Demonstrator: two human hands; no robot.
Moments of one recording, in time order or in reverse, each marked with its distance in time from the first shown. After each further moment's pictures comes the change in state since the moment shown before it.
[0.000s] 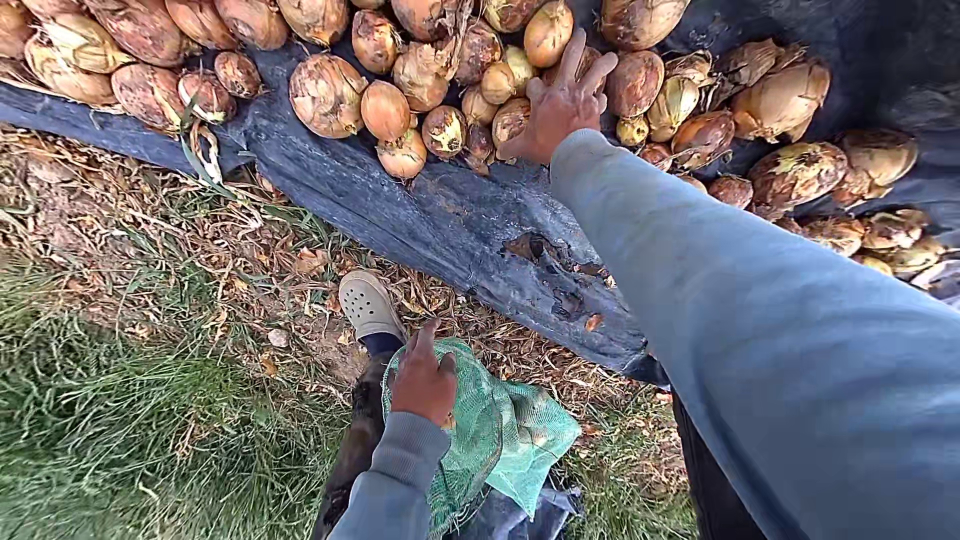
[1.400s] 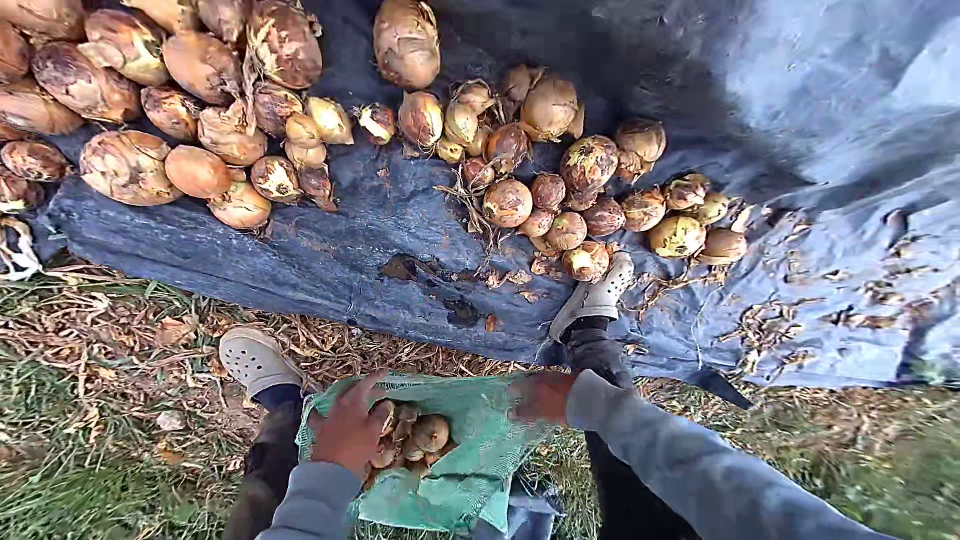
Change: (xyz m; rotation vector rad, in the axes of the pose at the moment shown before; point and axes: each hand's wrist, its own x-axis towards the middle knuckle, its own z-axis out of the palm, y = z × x) left_hand -0.005 0.029 0.079 0.348 -0.205 0.153; right_hand -0.302 0.248 0.128 0.380 -1.075 -0.216
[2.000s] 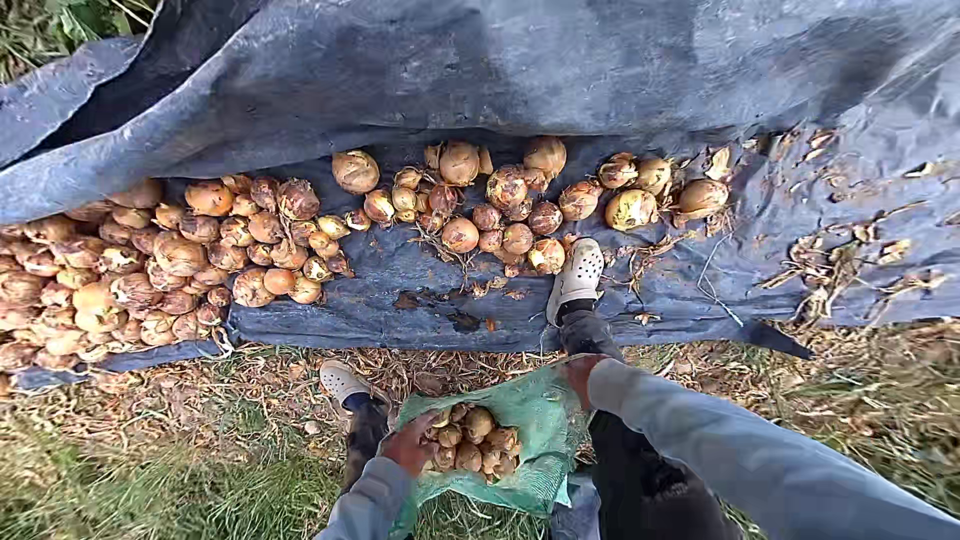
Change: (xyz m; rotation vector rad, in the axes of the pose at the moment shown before) left_hand -0.097 0.096 0.029 0.298 -0.279 -0.083; right_hand -0.112 0.083 0.013 -0.150 0.023 0.119
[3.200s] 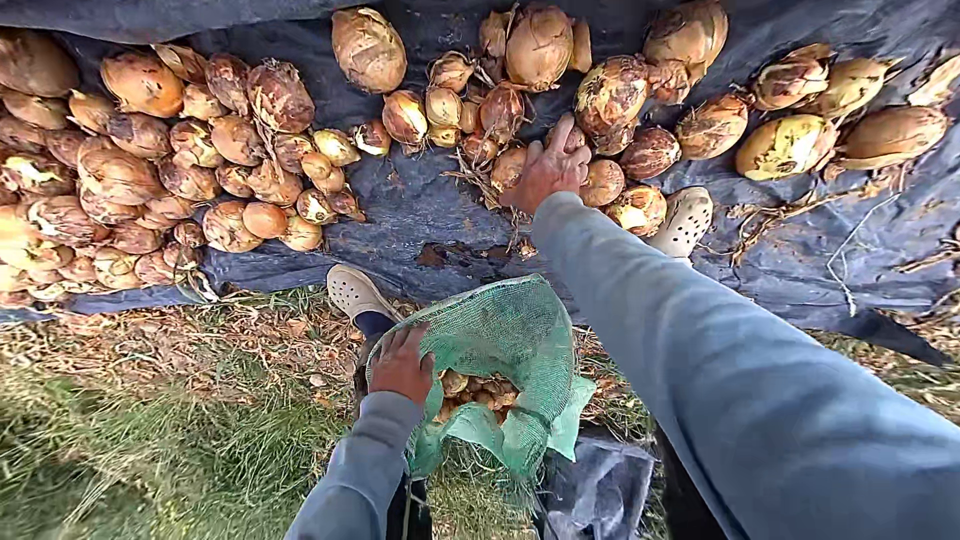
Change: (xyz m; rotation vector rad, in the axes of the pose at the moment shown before) left_hand 0.055 -0.005 -0.087 0.219 0.386 -0.070; right_hand 0.173 -0.091 -0.247 0.385 0.973 0.370
